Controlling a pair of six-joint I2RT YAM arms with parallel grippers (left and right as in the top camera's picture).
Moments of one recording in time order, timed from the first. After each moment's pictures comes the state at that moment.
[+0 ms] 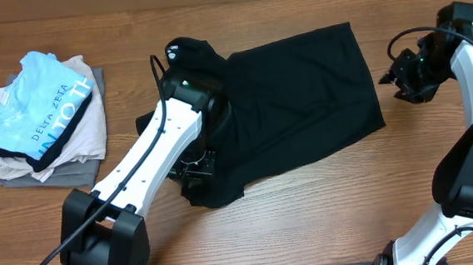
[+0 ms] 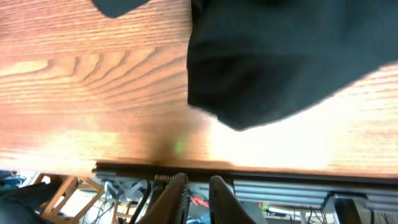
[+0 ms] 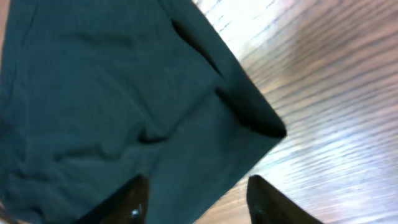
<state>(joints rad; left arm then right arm) -0.49 1.78 1.46 -1.58 -0.07 -0.37 -0.28 1.95 1.68 -1.18 -0.30 0.38</state>
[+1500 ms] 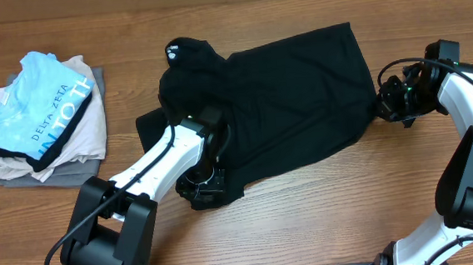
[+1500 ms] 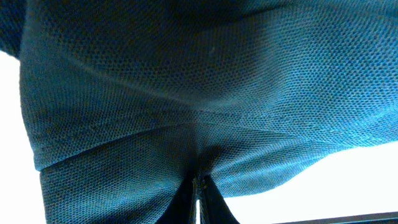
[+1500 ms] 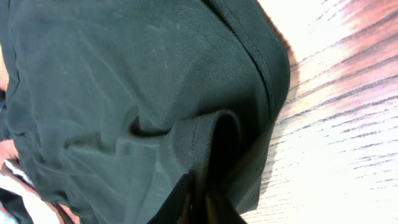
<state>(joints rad) -0.49 1.78 1.11 -1.14 0.15 -0.37 -0.31 1.88 1.31 -0.87 -0.49 0.43</state>
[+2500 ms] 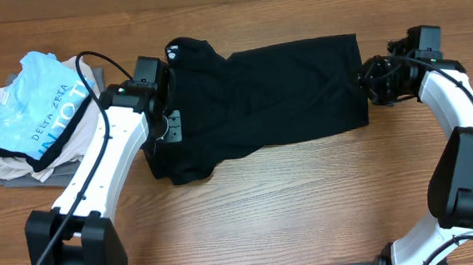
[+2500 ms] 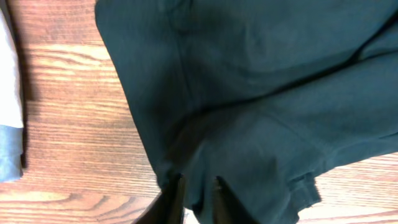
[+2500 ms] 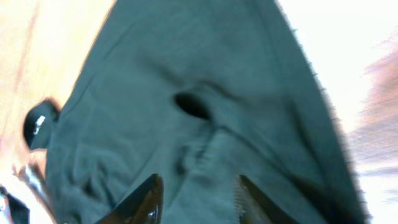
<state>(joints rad) -0.20 1.69 1.32 -1.05 -0.08 -0.24 -0.21 1.88 1.31 -0.60 -0.48 0.50</state>
